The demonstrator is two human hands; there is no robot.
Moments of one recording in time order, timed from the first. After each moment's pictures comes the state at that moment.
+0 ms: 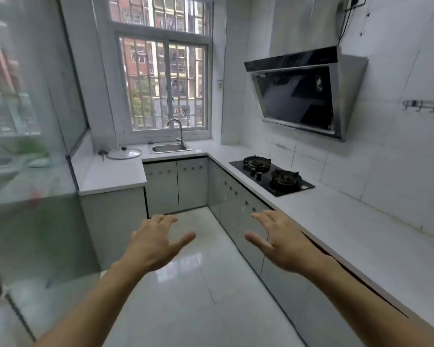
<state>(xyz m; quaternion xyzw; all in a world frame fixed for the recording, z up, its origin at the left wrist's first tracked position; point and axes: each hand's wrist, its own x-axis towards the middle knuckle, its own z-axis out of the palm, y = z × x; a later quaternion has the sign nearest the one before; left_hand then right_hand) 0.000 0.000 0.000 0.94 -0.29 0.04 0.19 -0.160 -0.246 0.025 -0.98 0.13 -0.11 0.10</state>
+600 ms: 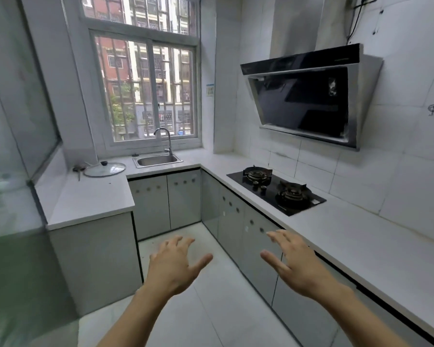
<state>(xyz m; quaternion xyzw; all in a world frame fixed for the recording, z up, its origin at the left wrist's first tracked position) 0.215 -0.079 -0.051 0.93 -0.33 0.02 0.17 0.035 -0.309 -0.034 -0.96 0.21 -0.15 0.15</state>
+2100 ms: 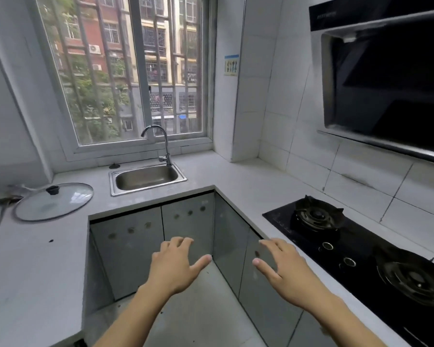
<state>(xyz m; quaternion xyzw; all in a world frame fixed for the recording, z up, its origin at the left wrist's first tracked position) 0.927 -0.429 -0.100 0.93 -0.31 -0.03 0.17 0.754 -0.634 -0.080 -0.96 0.20 -0.09 0.17</state>
